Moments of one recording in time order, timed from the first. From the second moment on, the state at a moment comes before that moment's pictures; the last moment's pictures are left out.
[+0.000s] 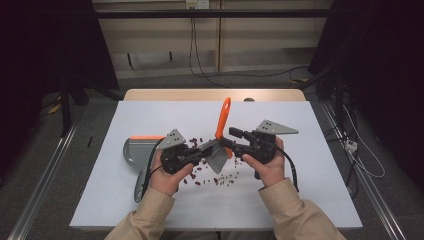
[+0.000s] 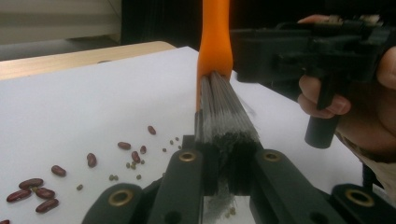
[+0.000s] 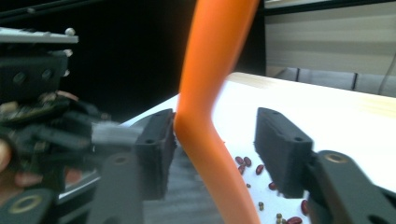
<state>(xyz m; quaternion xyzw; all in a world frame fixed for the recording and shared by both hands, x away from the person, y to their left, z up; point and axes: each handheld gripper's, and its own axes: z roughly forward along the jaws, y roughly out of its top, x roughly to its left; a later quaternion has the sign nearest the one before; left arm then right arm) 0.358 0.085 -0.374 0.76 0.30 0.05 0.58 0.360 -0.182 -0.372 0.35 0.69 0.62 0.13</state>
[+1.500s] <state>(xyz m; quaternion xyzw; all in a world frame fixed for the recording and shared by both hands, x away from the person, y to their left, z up) 0.355 0.080 -0.366 0.76 0.21 0.00 0.62 0.366 -0.205 -0.412 0.23 0.75 0.62 -0.01</state>
